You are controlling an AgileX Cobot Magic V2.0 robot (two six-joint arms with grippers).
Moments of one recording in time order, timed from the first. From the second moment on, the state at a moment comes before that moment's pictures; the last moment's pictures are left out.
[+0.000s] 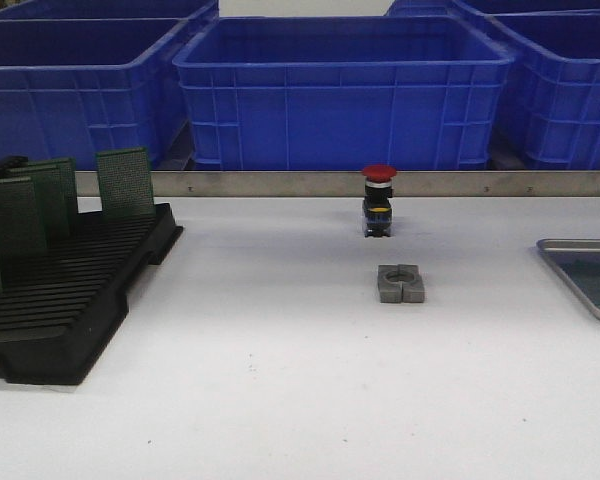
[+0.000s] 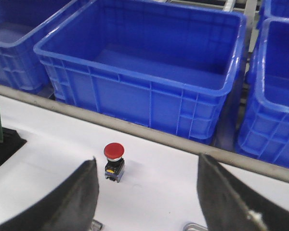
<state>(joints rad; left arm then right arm) -0.33 1.47 -1.61 -0.51 0.88 0.71 -0.02 0.94 -0.78 1.06 0.28 -1.11</state>
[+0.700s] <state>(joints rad) -0.25 0.55 -0.50 -0.69 0.16 0.70 -0.02 0.48 -0.45 1.10 0.16 -1.12</state>
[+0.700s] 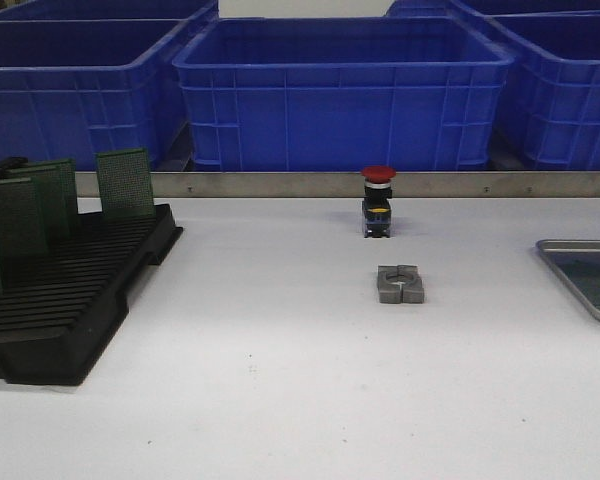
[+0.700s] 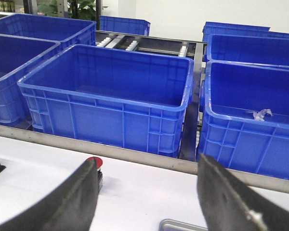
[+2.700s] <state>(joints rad) -0.25 0.32 -0.34 -0.71 0.05 0.70 -0.02 0.26 -0.31 1.18 0.10 -1.12</state>
